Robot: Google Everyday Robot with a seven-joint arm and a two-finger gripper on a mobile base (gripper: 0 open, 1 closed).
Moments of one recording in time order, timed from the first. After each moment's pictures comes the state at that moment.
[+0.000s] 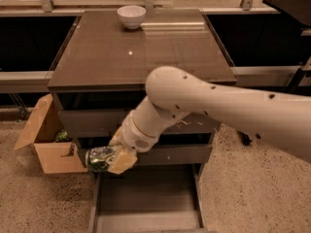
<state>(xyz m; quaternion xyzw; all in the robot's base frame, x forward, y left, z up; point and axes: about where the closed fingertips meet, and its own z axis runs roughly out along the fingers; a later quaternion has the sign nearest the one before) 0.444 0.096 0.739 -0.69 0.65 0.24 0.20</state>
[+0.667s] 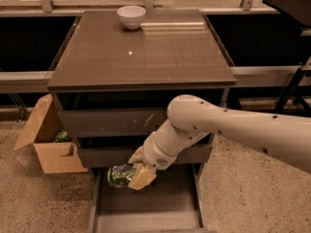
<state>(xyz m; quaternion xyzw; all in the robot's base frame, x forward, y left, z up) 0.432 0.049 0.659 -0.68 0.66 0.27 0.17</state>
